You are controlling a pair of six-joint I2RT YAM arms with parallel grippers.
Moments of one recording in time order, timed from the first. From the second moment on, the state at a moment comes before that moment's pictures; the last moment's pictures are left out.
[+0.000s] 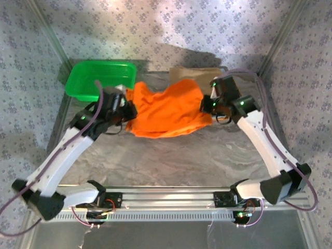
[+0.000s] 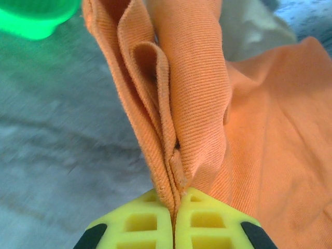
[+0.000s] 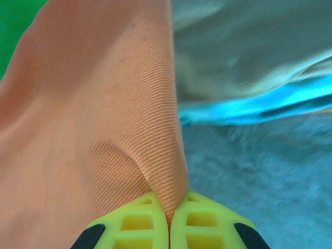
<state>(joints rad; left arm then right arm) -0.60 1.21 1.36 -0.82 -0.08 -0.74 0.36 1.35 1.46 -0.93 -0.07 0.51</state>
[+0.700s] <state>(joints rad) -0.68 2.01 1.97 -0.52 -0.17 -0.56 -0.13 1.93 1.93 -0.88 -0.23 0.41</state>
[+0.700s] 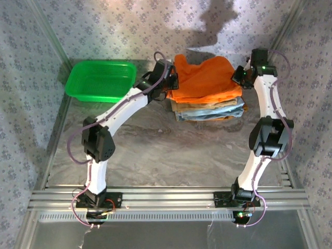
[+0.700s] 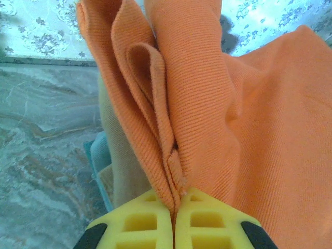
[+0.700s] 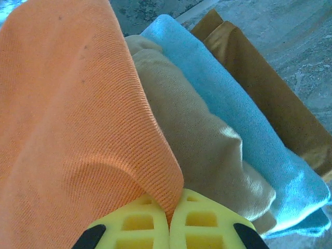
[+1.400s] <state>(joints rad) -0.63 2.04 1.70 -0.40 -0.15 -0.73 -0.18 1.94 1.73 -0.76 -0.15 0.39</state>
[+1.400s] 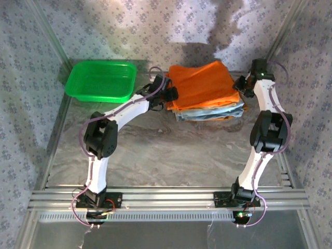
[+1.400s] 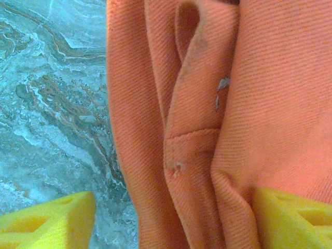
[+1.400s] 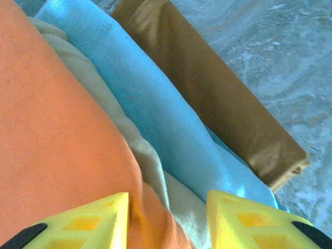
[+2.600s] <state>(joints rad) -0.55 0.63 0.53 -0.64 -0.21 -0.84 0.67 1.75 1.53 -0.77 0.28 0.64</state>
